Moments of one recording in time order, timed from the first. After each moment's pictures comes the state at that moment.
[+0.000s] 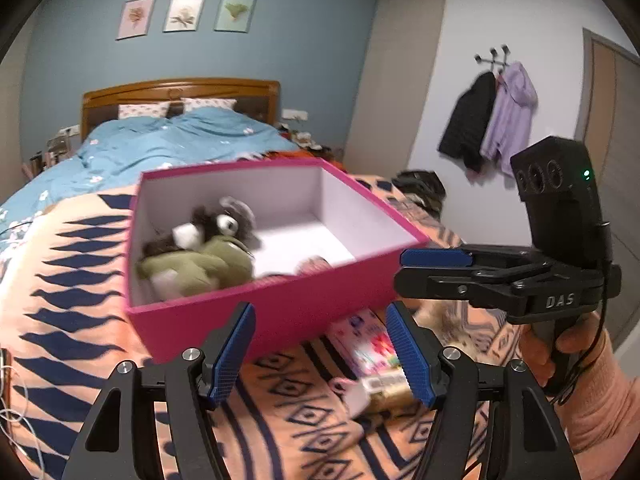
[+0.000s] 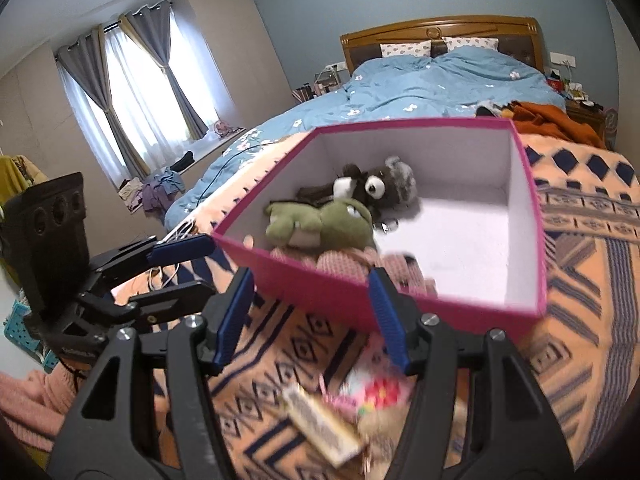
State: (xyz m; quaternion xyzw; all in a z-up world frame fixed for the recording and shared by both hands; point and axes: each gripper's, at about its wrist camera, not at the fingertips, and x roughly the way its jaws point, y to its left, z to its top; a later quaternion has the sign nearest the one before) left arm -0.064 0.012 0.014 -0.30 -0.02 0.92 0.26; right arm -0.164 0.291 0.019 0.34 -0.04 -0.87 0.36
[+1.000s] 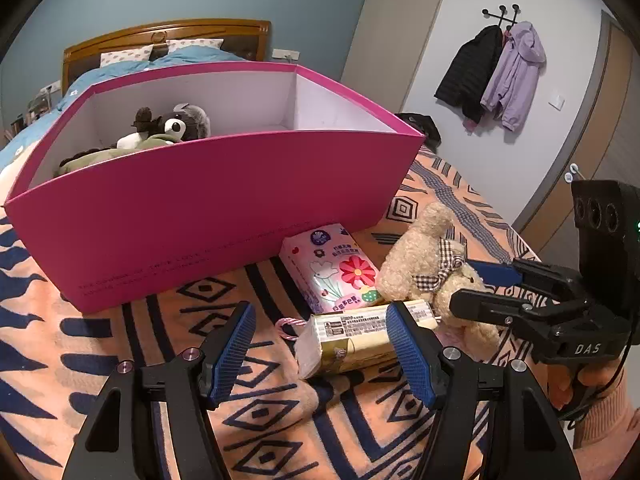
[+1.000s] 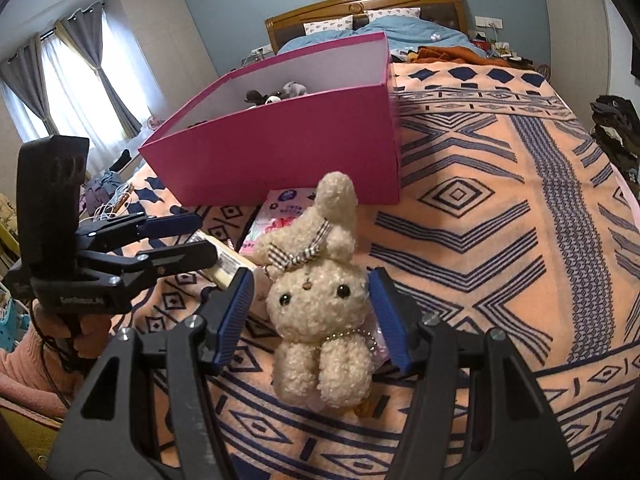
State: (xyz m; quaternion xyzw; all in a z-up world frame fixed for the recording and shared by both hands) left arm -0.069 0.056 -0.050 -0.40 -0.02 0.88 0.27; right arm -0.105 0.361 -0.052 0.39 -0.06 -0.89 0.24
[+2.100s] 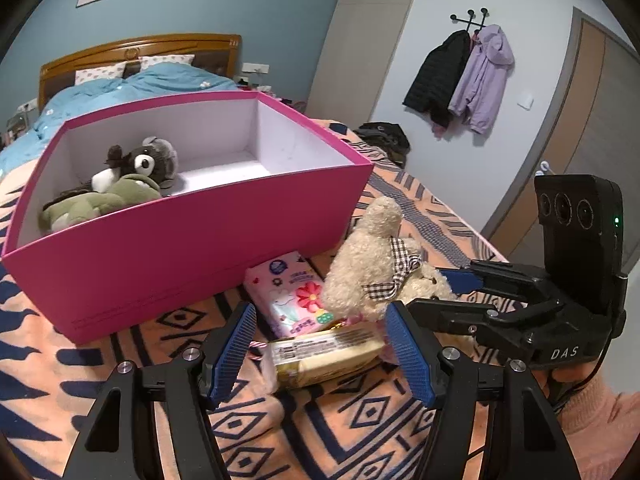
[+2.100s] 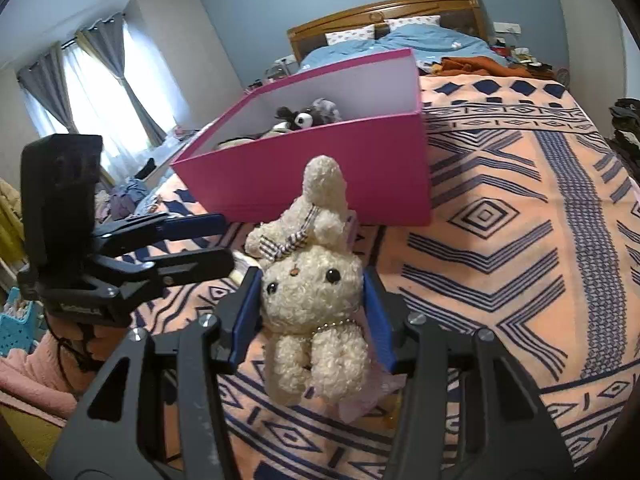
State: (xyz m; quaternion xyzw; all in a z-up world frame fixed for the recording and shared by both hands) left arm -0.062 0.064 -0.021 -0.37 -0.01 0.87 0.33; right arm -0.102 0.352 -0.032 0.36 -0.07 -0.88 0.29
